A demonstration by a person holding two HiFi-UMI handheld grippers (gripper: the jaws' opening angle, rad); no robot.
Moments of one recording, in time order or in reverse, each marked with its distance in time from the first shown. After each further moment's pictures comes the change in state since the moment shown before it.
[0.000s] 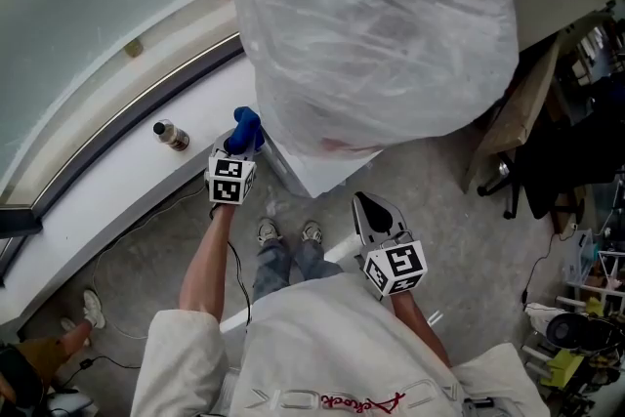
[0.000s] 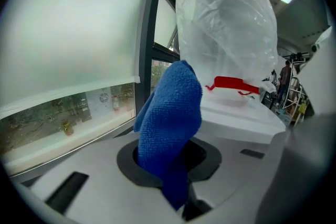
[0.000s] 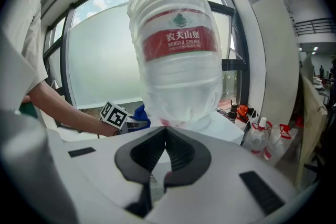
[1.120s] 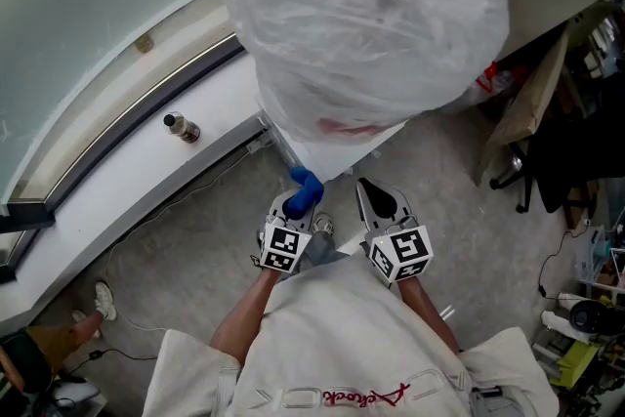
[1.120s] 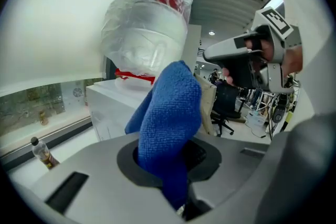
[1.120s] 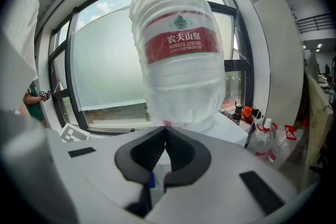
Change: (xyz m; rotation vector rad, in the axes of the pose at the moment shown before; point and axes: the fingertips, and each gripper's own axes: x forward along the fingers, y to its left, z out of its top) left arm -0.088 -0.199 -0.052 0.027 -0.016 -0.236; right arm 0.000 0.003 0.002 -0.009 -0.022 0.051
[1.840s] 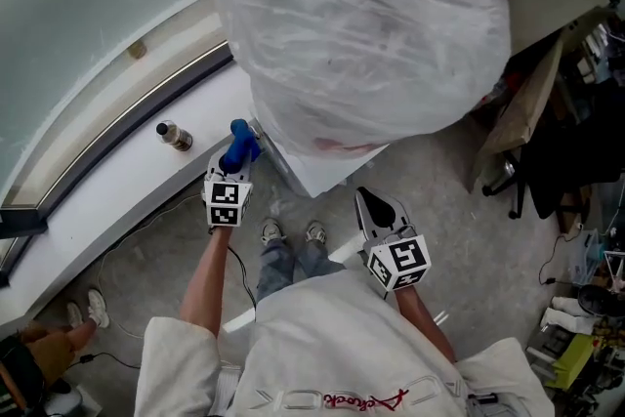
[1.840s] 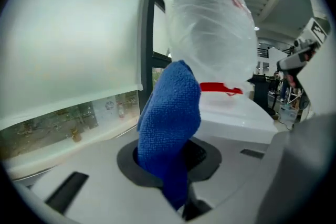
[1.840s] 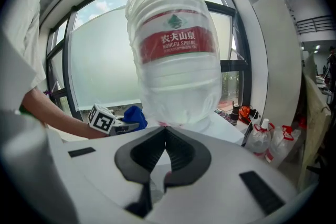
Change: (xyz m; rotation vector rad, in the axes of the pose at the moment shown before) left arm 0.000 0.196 0.045 0.045 -0.047 0.293; right arm 0.001 -0.013 0.001 0.005 0.006 -0.023
